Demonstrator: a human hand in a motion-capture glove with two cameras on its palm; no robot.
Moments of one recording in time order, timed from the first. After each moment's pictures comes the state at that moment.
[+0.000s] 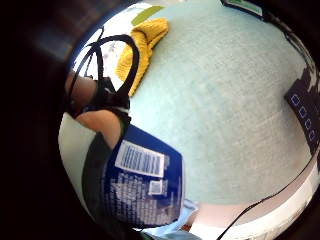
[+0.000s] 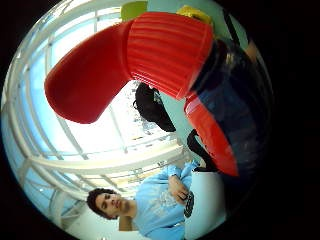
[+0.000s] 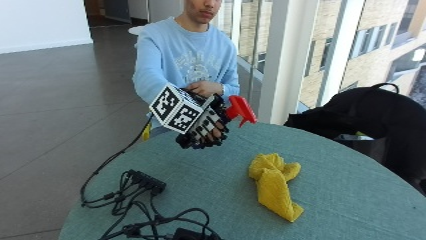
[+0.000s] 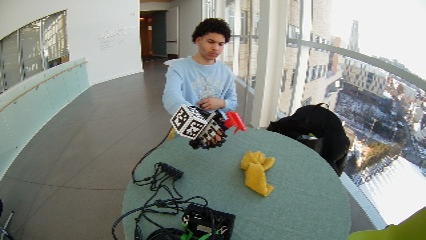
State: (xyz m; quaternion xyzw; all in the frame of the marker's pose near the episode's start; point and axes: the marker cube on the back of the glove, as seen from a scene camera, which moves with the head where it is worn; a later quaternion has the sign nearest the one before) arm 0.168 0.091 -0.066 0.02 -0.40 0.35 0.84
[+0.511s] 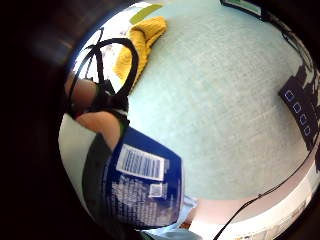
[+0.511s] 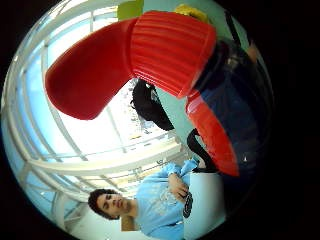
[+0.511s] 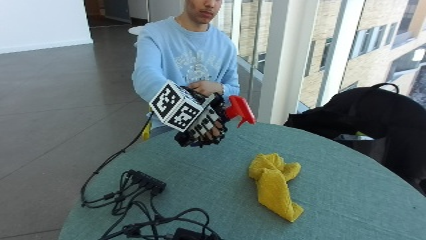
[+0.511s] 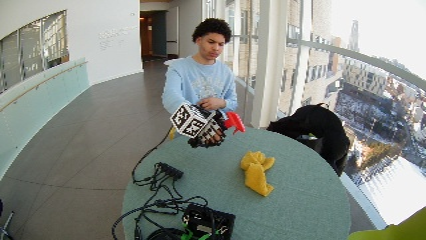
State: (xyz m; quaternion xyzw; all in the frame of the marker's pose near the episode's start) arm 0.168 0.094 -0.070 0.00 -0.39 0.36 0.85
